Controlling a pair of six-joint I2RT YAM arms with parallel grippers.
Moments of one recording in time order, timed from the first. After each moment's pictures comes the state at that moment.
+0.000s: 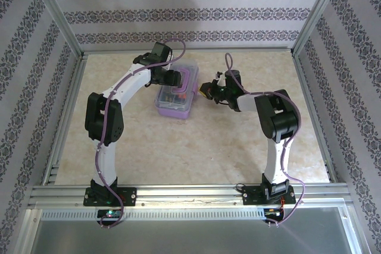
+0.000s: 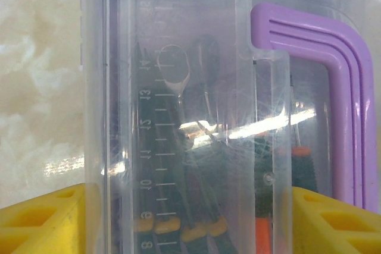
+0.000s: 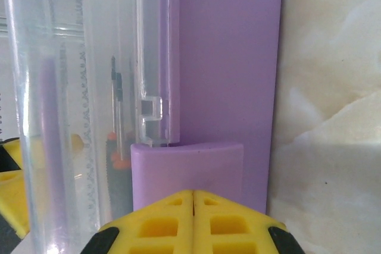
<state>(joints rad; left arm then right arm) -0.36 2.07 1.82 -0.81 0.06 -0.24 0.29 2.04 1.08 0.44 -0.69 1.08</state>
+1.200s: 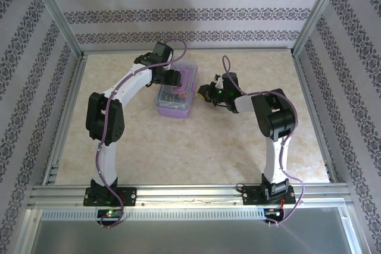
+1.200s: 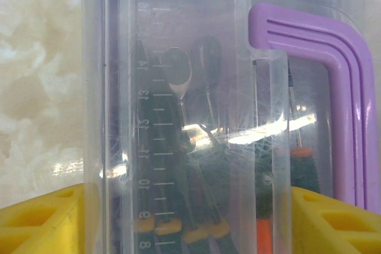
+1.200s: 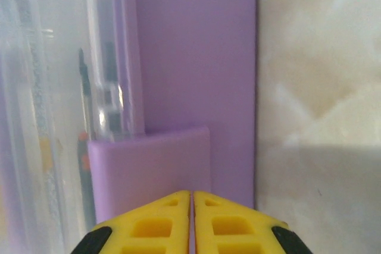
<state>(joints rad) -0.37 2.08 1.83 -0.81 0.03 -0.25 0.30 2.05 1.05 0.45 -0.66 1.10</state>
